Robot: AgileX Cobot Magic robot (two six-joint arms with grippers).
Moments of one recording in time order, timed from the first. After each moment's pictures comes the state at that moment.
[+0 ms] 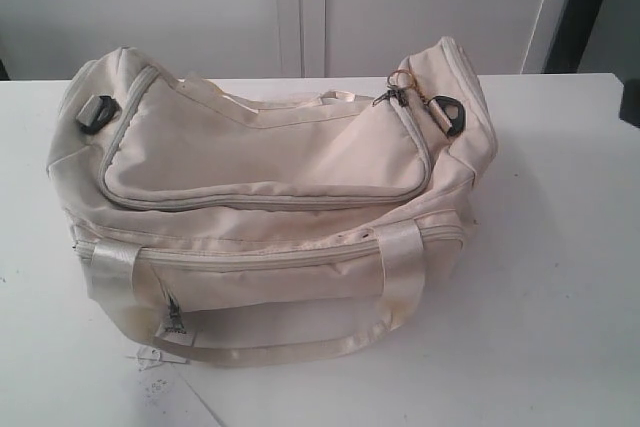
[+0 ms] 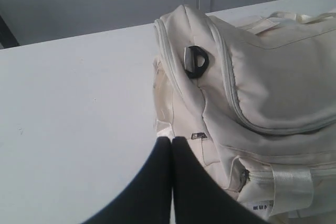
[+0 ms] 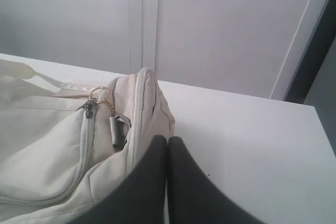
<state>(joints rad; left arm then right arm) 0.14 0.54 -0.70 -0.26 0.67 0.34 0.07 0.73 -0.65 -0.08 0.25 0.06</state>
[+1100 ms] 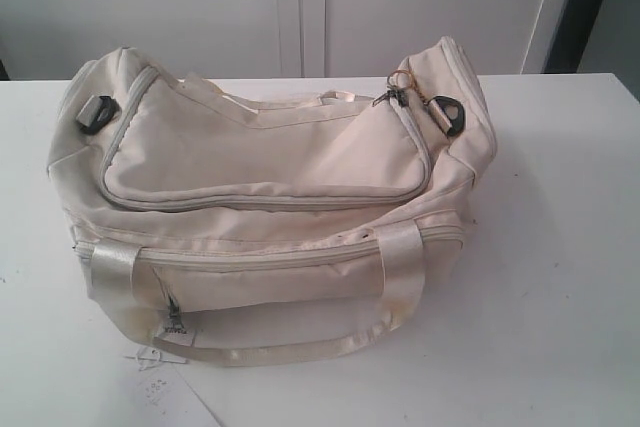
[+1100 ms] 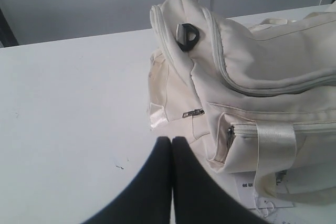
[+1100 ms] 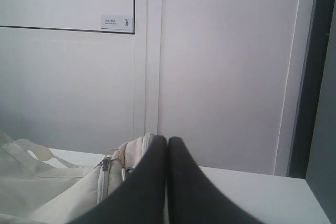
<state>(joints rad) 0.14 0.14 -0.42 -0.26 0.67 0.29 0.07 0.16 -0.39 -0.08 0.16 0.09</state>
